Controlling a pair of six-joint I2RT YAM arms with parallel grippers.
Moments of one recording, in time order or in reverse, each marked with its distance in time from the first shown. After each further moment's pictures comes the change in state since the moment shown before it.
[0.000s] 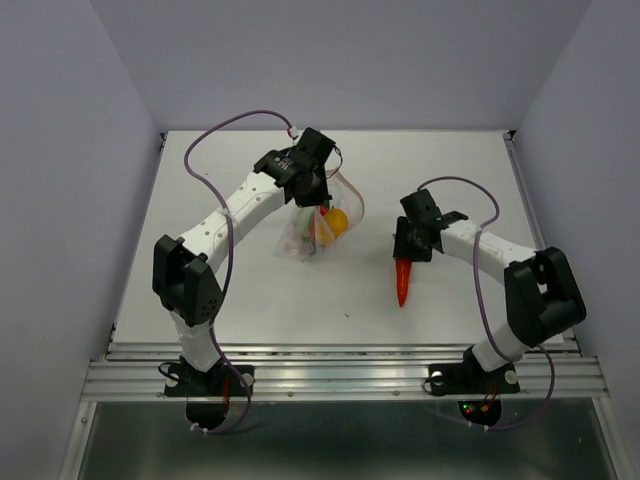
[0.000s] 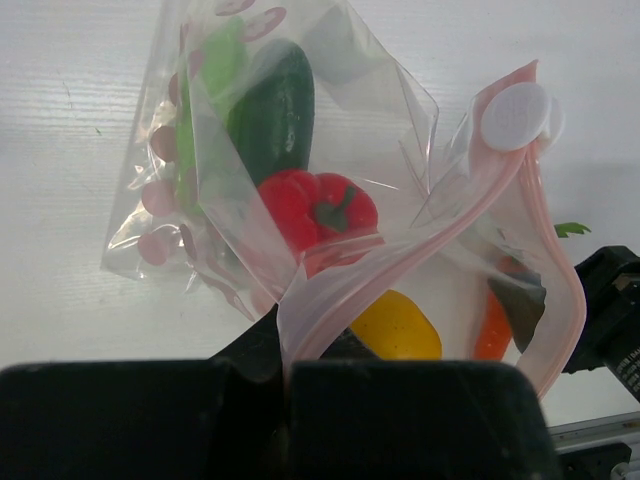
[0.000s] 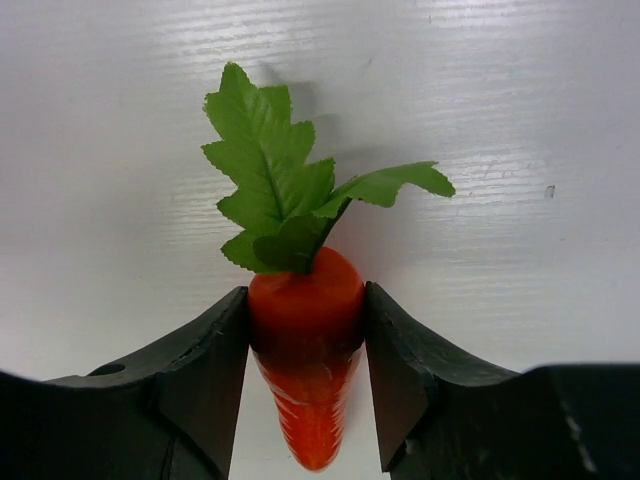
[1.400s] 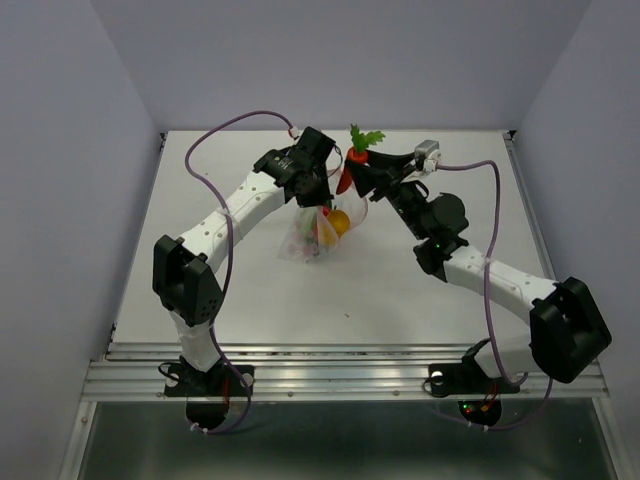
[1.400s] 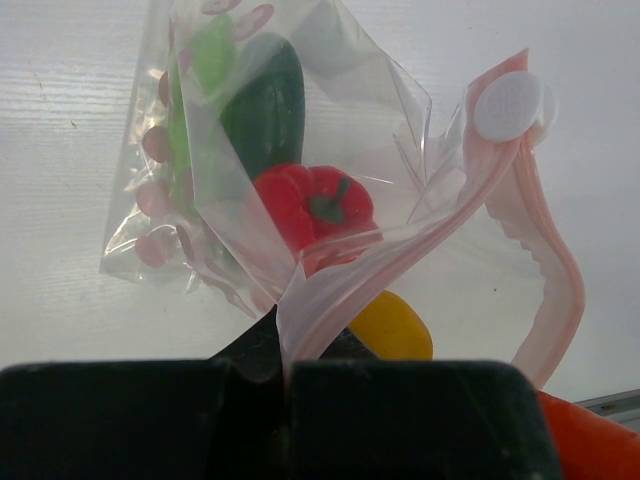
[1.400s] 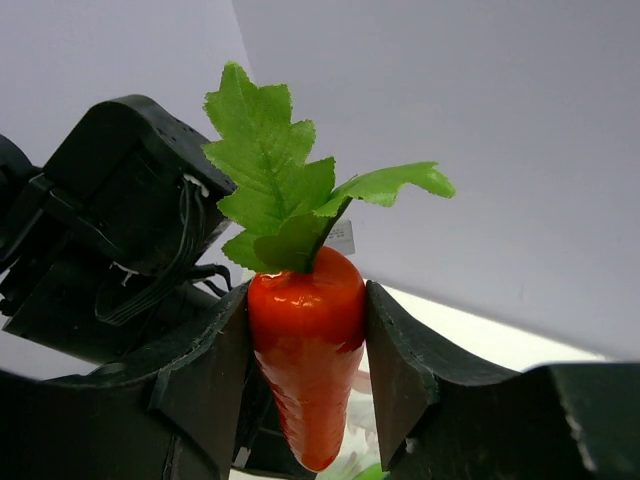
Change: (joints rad) left arm 0.000 0.001 0.008 -0.001 0.038 -0.014; right arm 0.199 -0.238 -0.132 1.497 -0.195 -0.290
